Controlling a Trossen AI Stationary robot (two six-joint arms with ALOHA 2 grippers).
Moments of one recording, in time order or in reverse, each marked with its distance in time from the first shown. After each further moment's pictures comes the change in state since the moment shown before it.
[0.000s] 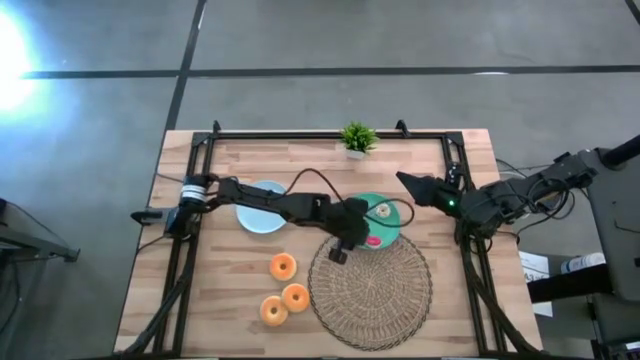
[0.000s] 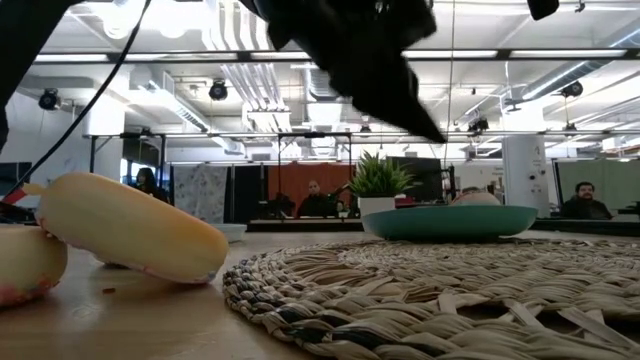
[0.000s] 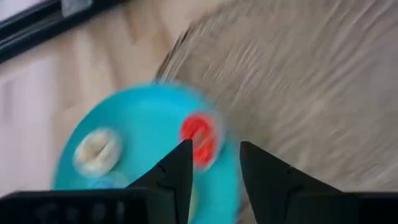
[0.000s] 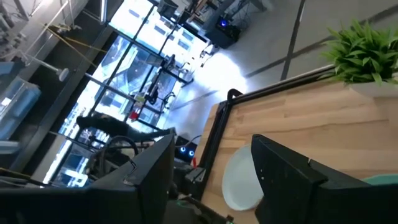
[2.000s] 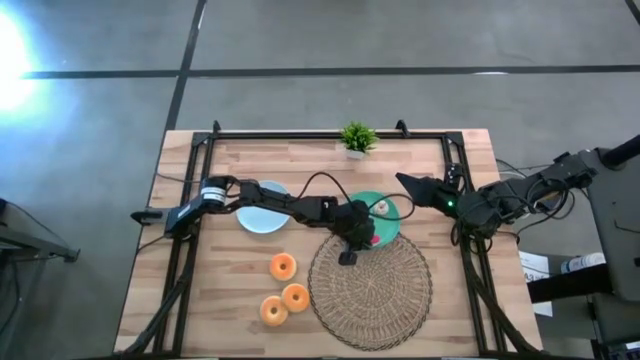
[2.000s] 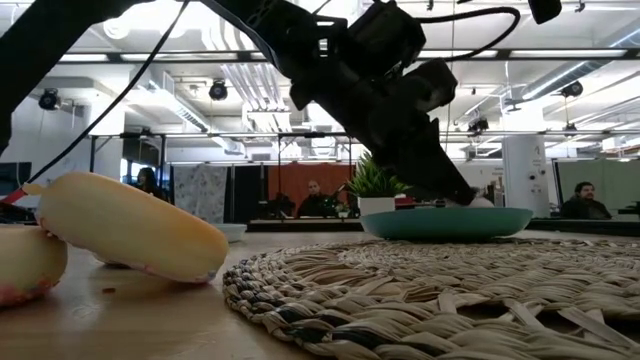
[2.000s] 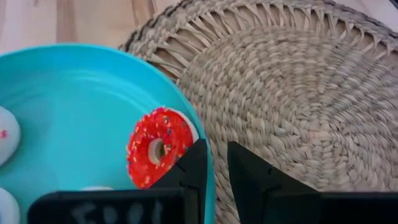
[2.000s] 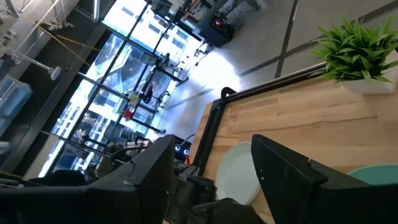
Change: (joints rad) left arm 0.044 0.154 -0.001 0.159 0.166 -0.267; right arm 0.001 0.004 0.000 -0.045 0.003 0.039
